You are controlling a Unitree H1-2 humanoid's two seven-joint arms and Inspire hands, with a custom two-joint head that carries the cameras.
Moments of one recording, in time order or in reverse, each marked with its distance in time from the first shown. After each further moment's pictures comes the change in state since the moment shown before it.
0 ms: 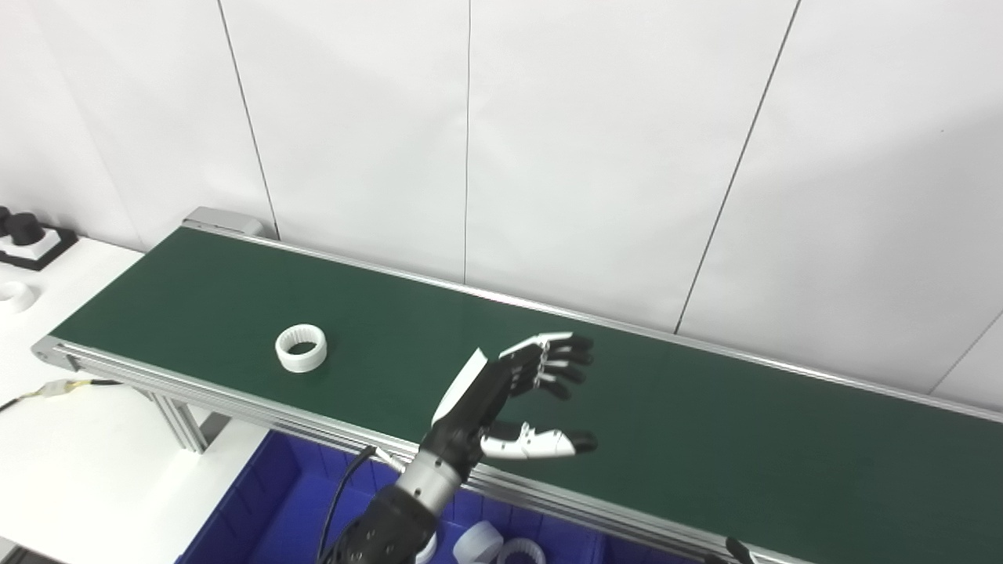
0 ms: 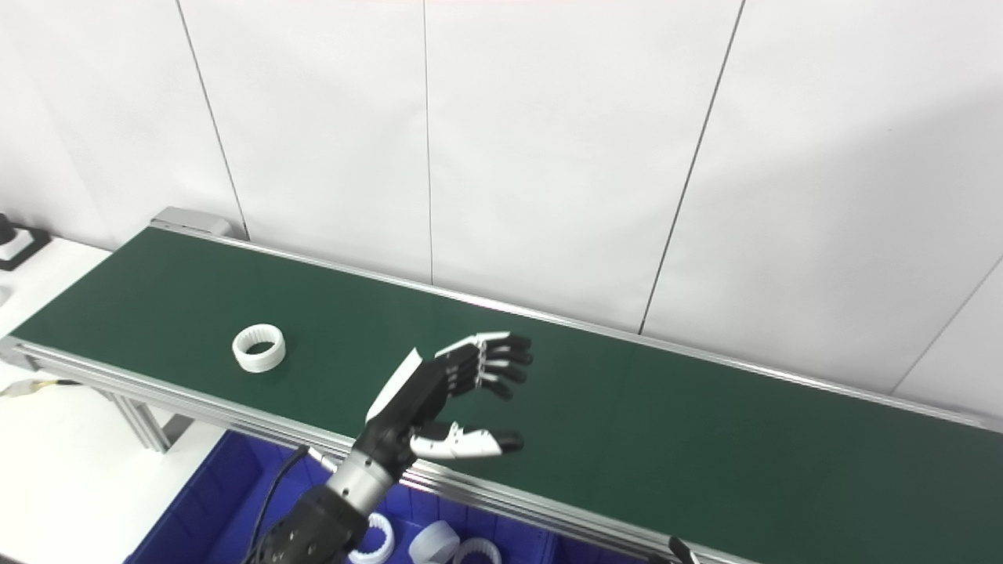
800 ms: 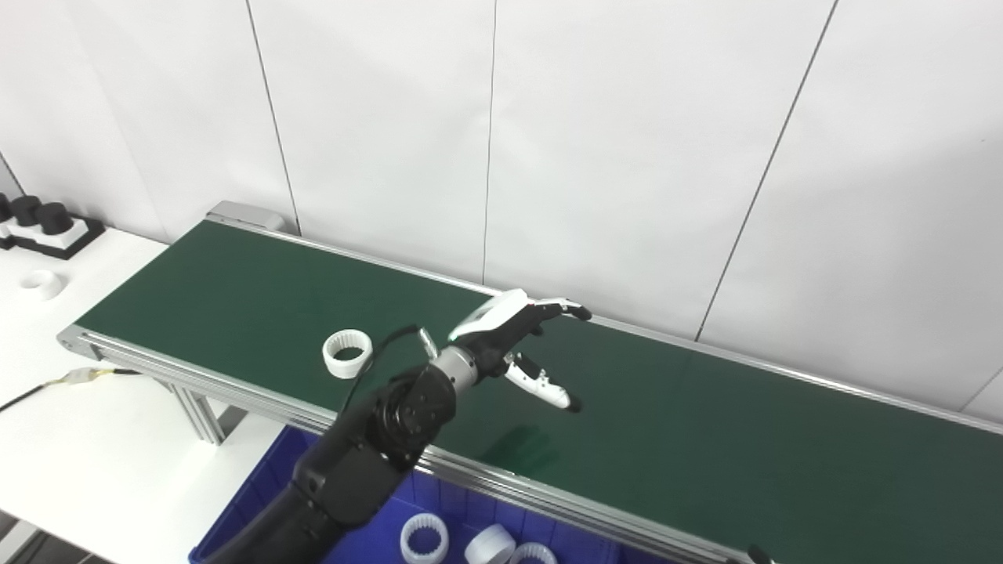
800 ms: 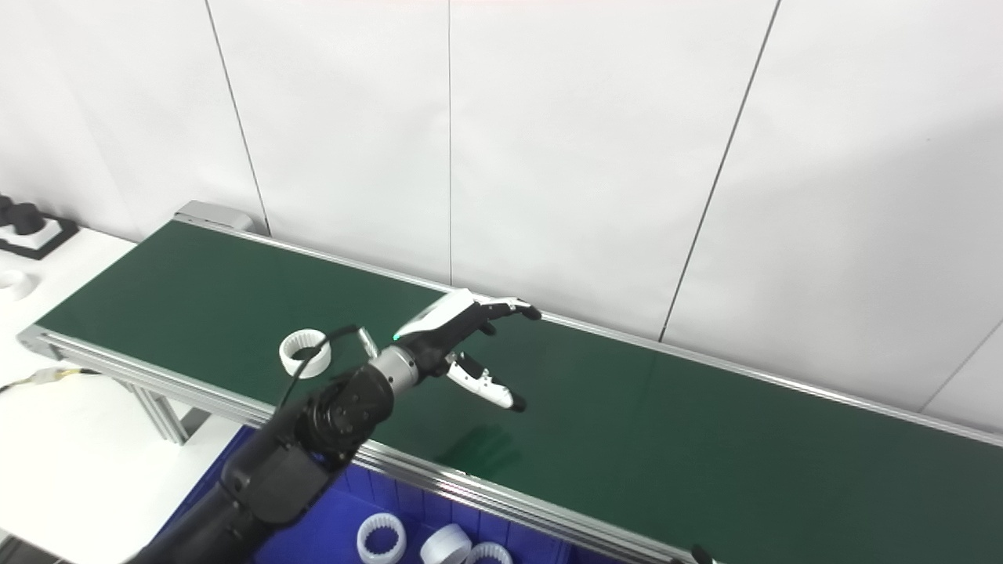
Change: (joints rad) left arm -0.296 0.298 -0.154 0.205 0.381 0.306 -0.136; right arm -0.030 0.004 -0.009 0.053 0.017 -0.024 0.001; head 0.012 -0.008
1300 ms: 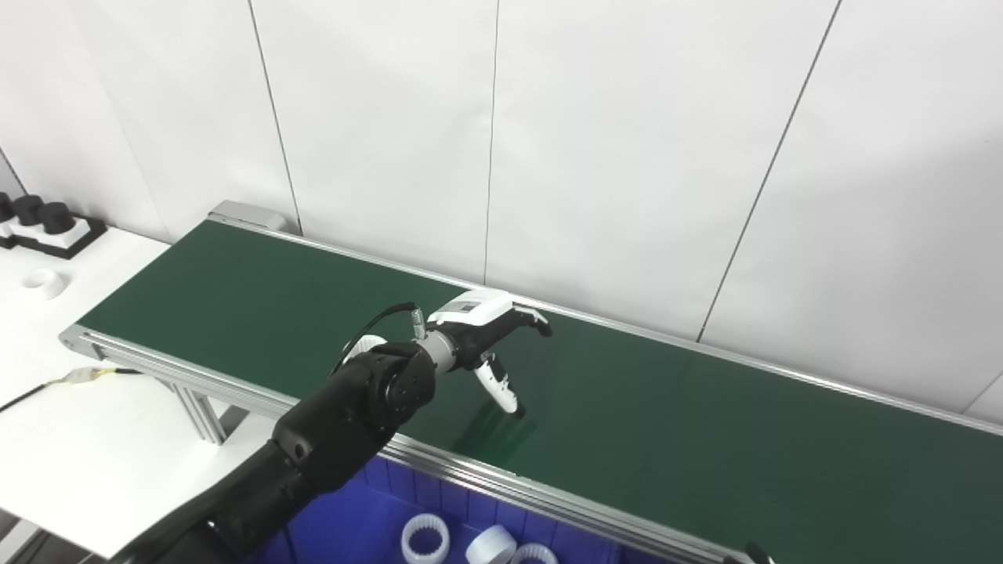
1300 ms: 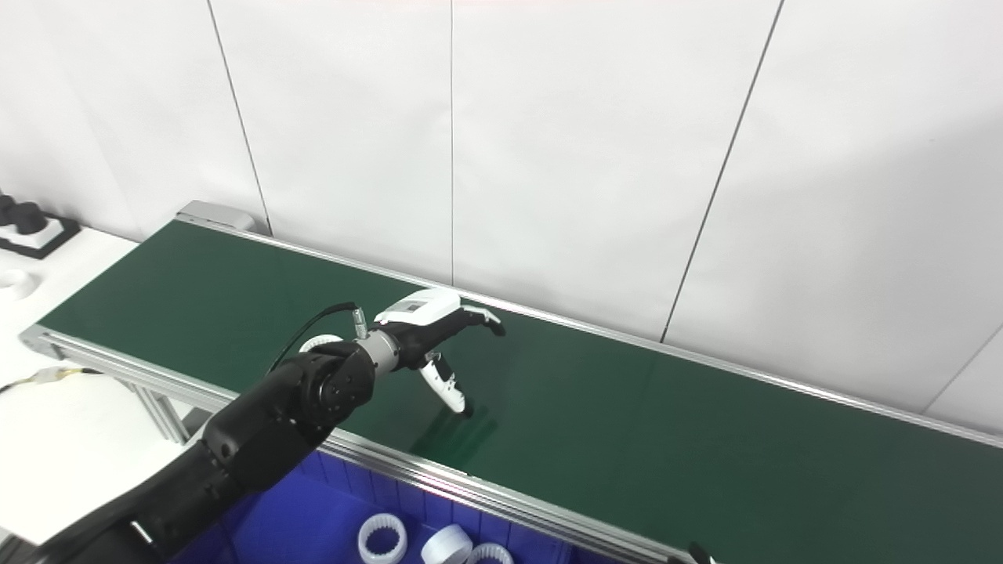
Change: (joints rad) left arm -0.059 0.129 -0.109 0.095 0.132 -0.001 -0.101; right arm 0.004 0.005 0.002 -0.017 -0.013 0.000 -0.002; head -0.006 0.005
